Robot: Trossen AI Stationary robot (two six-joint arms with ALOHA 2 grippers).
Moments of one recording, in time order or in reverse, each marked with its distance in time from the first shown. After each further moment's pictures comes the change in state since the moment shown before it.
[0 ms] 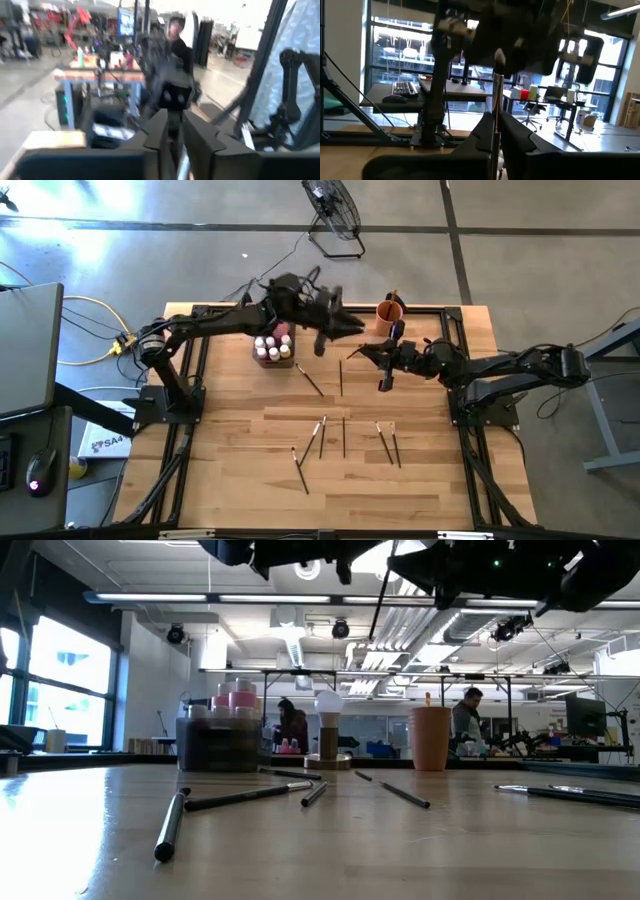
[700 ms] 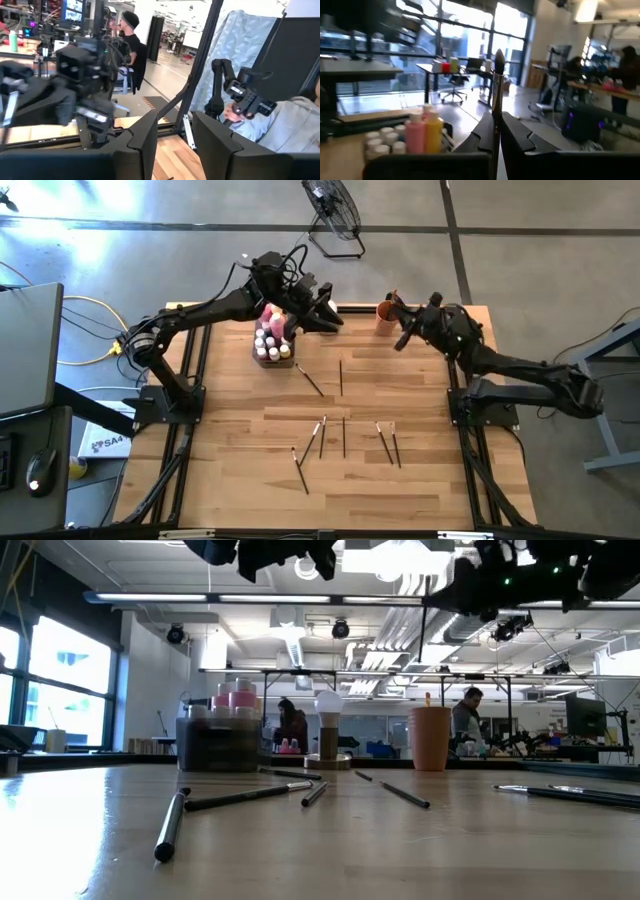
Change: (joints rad) left arm 0.153 -0.077 0.001 -0.063 0.445 -0.151; right arm -0.335 -0.291 0.000 -0.392 0.110 0.001
